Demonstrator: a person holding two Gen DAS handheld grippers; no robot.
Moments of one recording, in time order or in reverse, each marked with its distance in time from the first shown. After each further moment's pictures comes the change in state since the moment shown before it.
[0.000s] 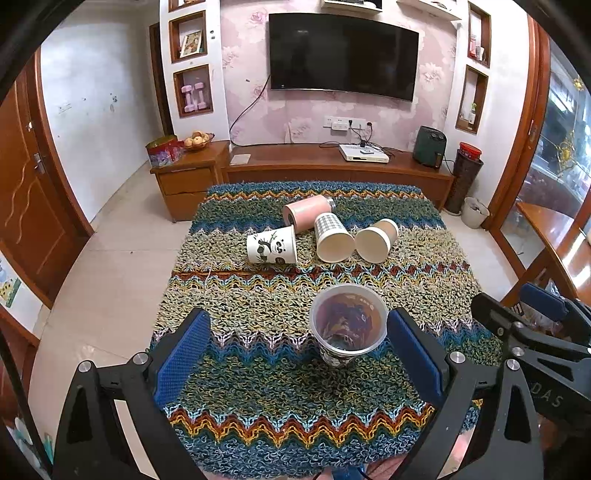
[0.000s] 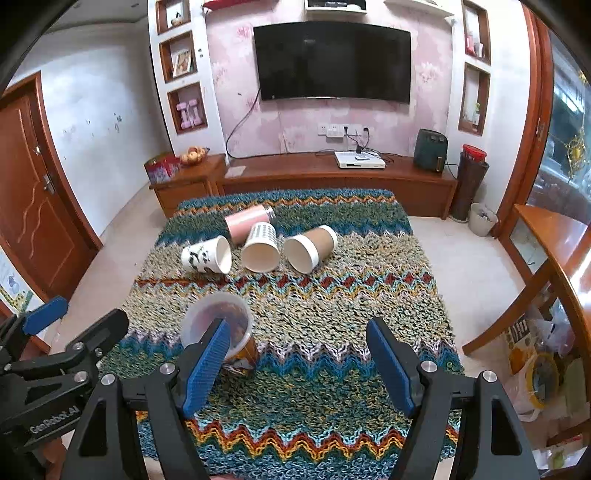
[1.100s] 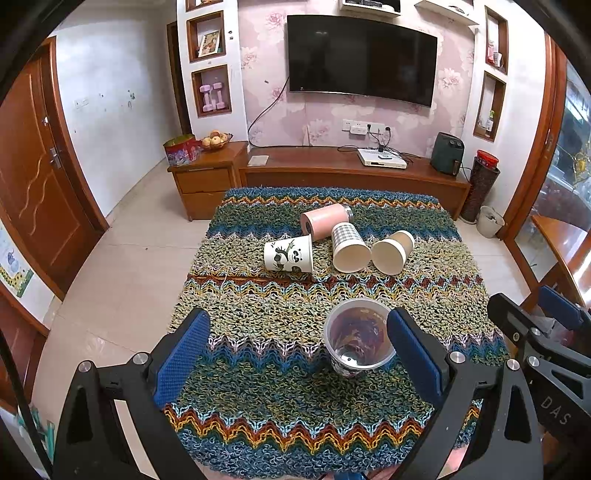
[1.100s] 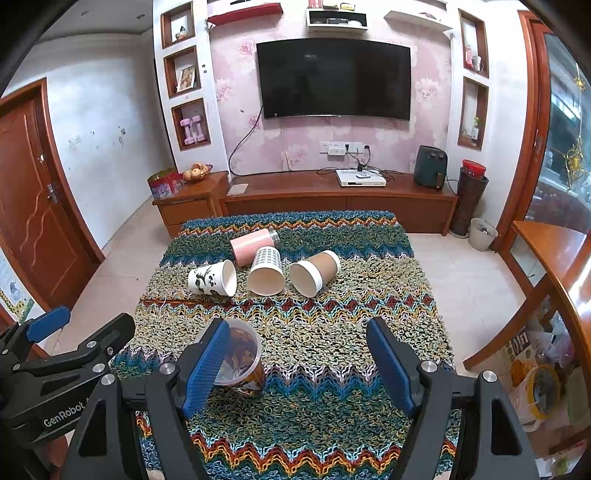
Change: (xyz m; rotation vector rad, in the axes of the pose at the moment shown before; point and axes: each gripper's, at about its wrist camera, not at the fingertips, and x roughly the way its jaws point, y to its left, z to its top) left arm 0.002 0.004 0.011 -0.034 -0.005 0.065; right arm -0.008 0.005 0.010 -0.016 -0.063 -0.012
